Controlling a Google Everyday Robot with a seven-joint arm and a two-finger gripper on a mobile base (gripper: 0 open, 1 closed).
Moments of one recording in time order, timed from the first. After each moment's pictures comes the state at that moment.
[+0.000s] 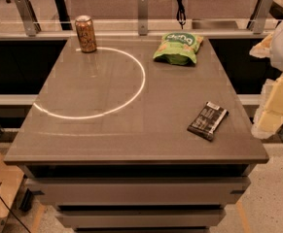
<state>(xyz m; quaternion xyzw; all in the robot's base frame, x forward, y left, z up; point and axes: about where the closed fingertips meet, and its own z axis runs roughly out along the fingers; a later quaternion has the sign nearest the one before) 0.438 -0.217 0.976 -0.60 0.78 -0.03 0.16</state>
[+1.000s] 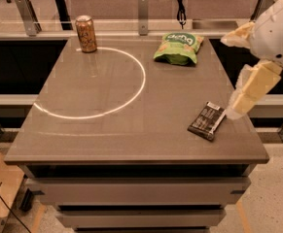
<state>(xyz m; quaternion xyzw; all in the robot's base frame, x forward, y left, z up) 0.479 -0.176 0.978 -0.64 0.72 0.06 0.27</state>
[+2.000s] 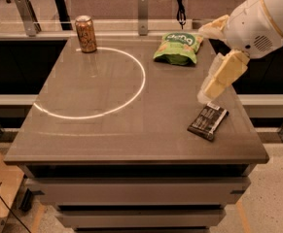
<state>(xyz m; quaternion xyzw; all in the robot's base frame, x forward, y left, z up) 0.519 -0.131 0.983 -0.64 0.69 0.10 0.33</state>
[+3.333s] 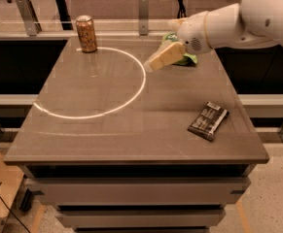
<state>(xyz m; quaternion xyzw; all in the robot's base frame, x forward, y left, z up) 0.666 -0.057 0.955 -0.51 0.68 0.20 0.49</state>
